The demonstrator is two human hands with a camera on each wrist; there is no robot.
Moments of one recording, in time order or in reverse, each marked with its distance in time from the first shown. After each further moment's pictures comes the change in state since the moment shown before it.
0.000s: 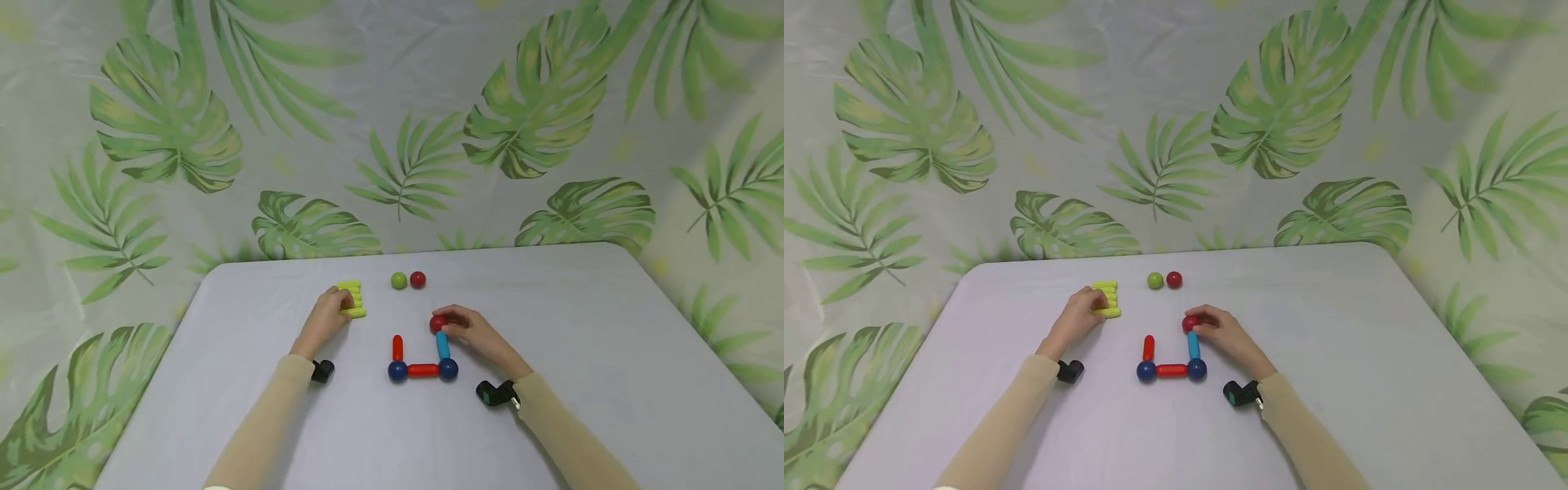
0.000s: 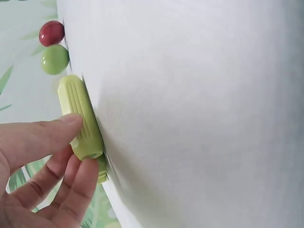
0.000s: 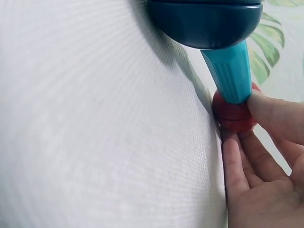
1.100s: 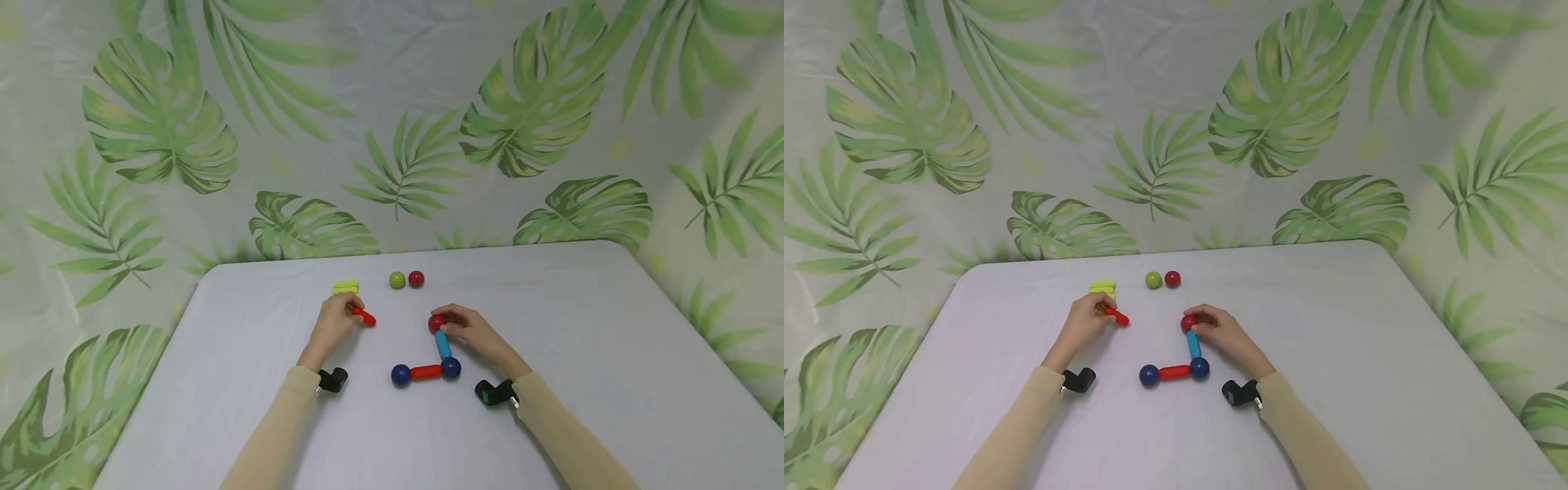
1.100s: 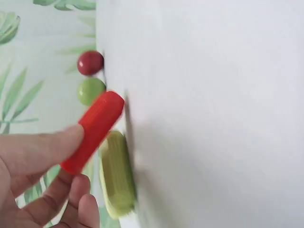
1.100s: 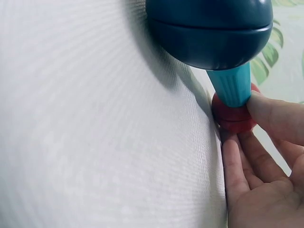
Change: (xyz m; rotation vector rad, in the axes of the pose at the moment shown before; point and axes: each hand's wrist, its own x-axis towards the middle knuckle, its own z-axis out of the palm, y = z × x) left_hand -0.007 0.027 0.010 -0.284 0.069 -0.064; right_hand 0.004 0.015 -0.002 -0.022 0.015 0.007
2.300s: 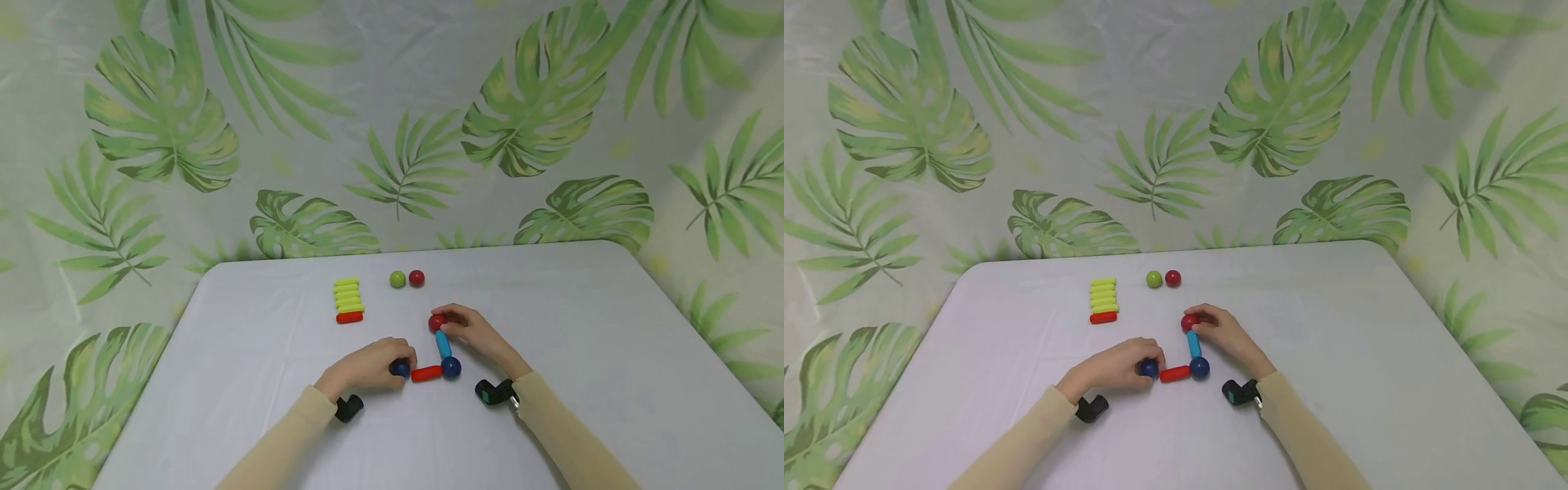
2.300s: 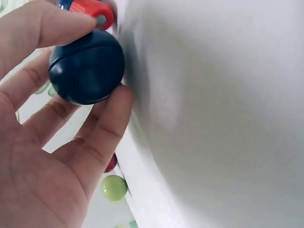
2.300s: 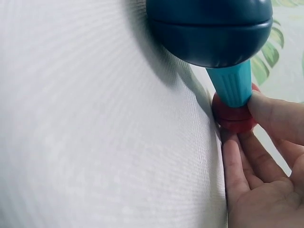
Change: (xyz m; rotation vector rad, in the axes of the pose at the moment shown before) left_hand -0.038 0.037 0.035 0.171 -0.694 0.385; right_hand -0.001 -0.003 0.002 0.019 -0.007 -0.007
